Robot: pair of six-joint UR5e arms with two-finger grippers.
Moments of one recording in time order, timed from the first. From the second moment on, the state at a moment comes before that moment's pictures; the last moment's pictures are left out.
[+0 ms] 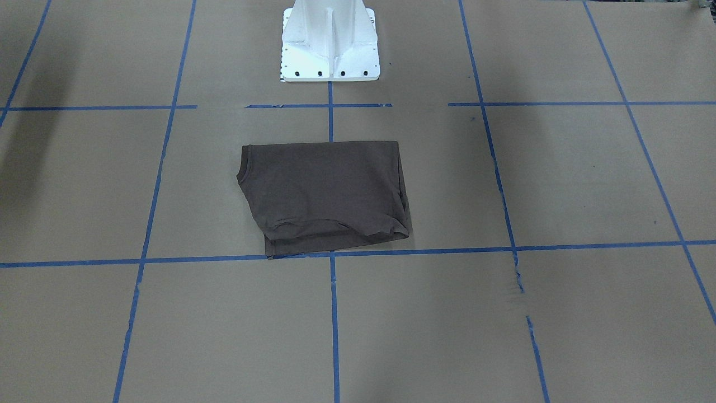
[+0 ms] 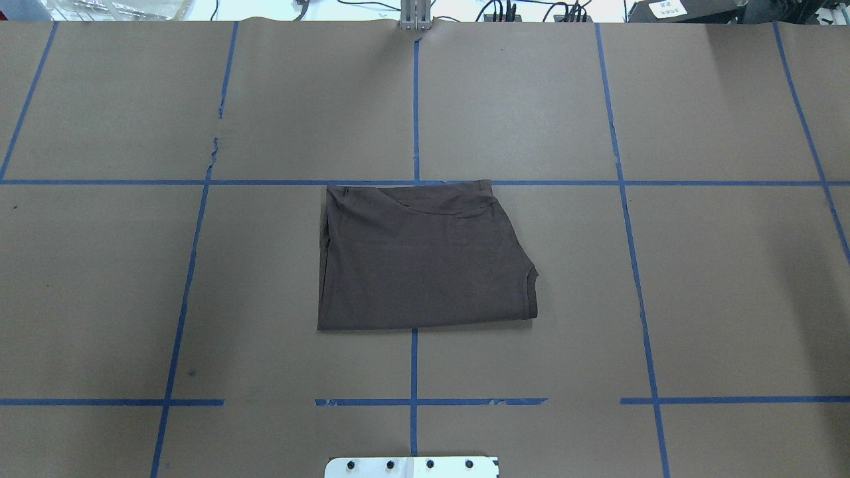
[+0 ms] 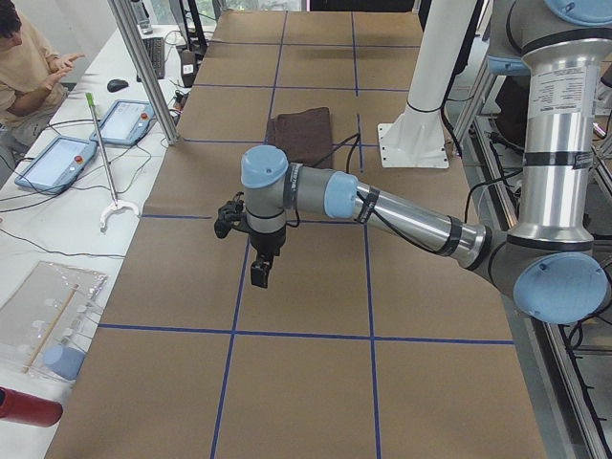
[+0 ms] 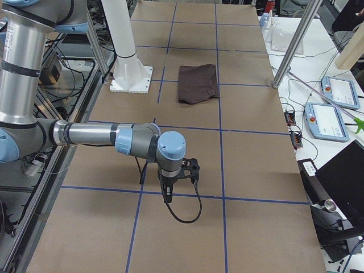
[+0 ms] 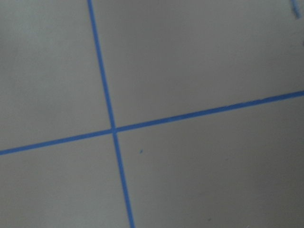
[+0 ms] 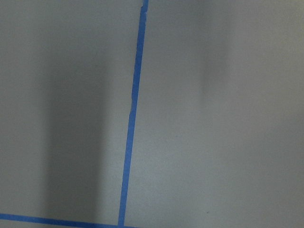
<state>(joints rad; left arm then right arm) -1.57 -1.44 -1.93 -1.36 -2.33 0.17 1.62 -1.86 1.89 -1.77 2.30 -0.26</state>
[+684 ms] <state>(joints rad) -1.58 -1.39 -1.92 -1.37 -2.35 0.19 1.63 -1.87 1.88 -1.77 2.30 -0.26</state>
